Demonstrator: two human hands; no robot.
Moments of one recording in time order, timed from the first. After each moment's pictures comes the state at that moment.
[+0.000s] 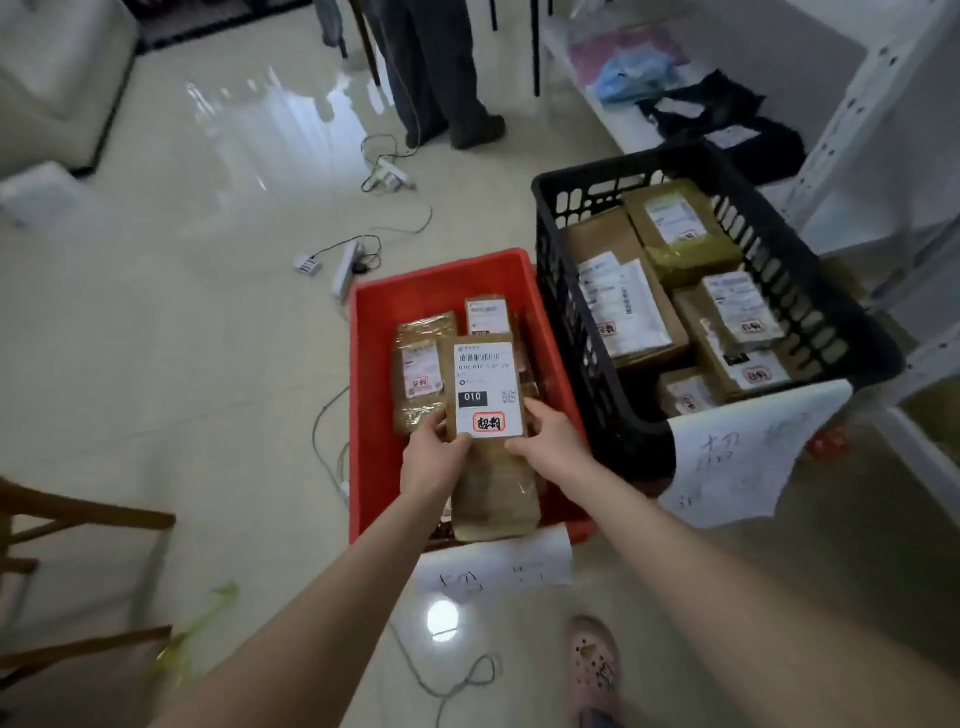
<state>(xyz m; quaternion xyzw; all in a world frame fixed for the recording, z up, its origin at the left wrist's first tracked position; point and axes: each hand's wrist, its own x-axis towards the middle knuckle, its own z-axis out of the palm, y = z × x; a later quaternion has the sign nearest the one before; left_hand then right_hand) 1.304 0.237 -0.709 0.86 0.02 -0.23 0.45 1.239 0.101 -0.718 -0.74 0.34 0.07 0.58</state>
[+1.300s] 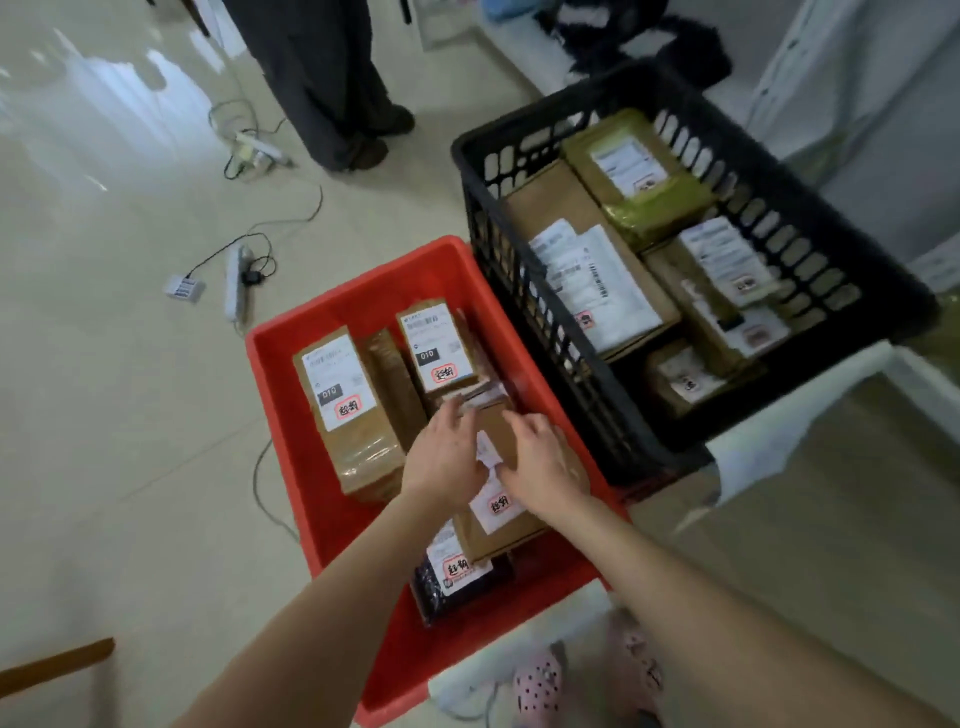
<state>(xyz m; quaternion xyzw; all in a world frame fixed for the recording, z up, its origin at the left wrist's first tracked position) 1.419 0.172 -0.783 0.87 -0.44 -0.24 -0.03 1.316 0.086 -0.791 -0.84 0.37 0.12 0.37</state>
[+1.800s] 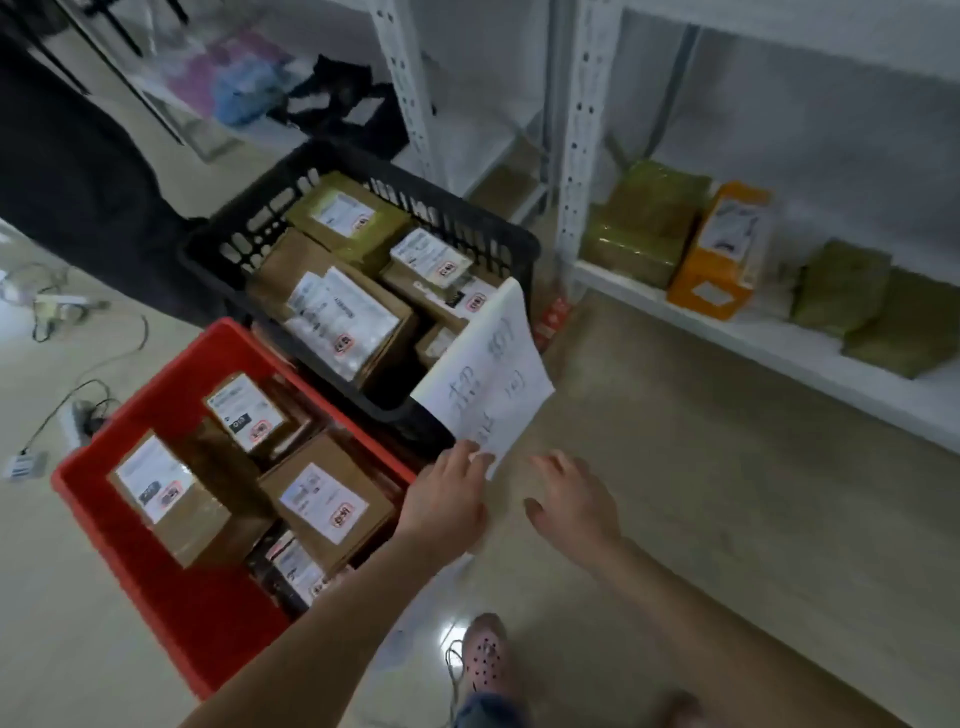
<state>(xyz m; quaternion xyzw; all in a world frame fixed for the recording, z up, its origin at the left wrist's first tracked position) 1.179 0.115 -0.729 0.70 -0.69 -0.19 -0.06 1.016 0.069 -0.755 -0.80 0.53 0.03 0.29</state>
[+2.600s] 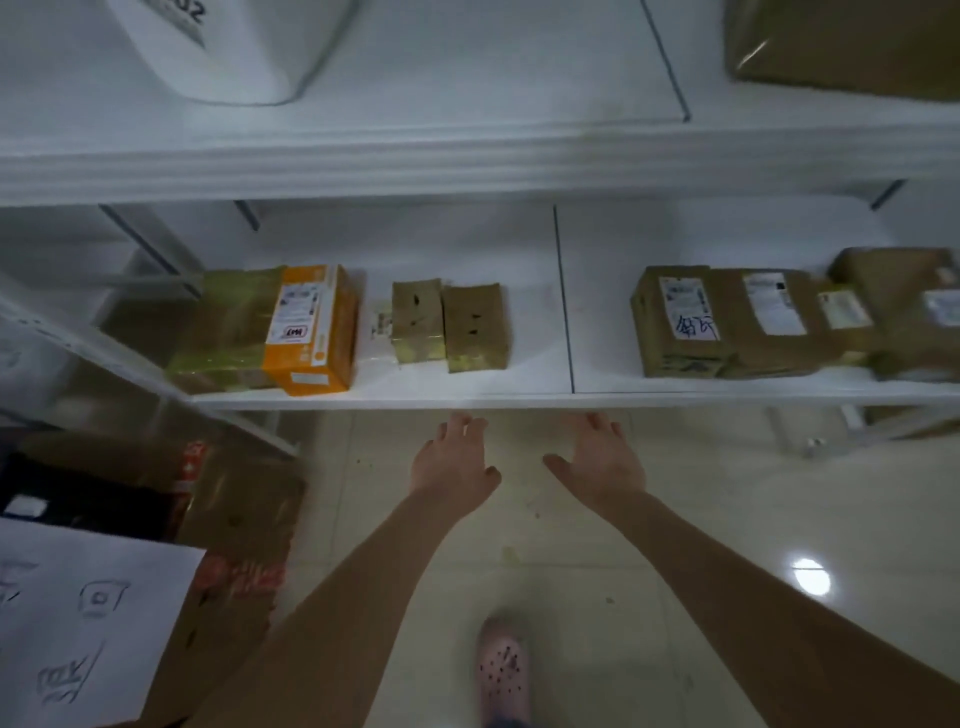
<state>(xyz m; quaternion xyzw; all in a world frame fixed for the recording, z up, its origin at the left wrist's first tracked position) 0.690 -0.079 -0.759 0.54 -0.81 -0.21 -0.08 0.517 -0.025 -0.749 -0.55 0.79 -0.04 0.26</state>
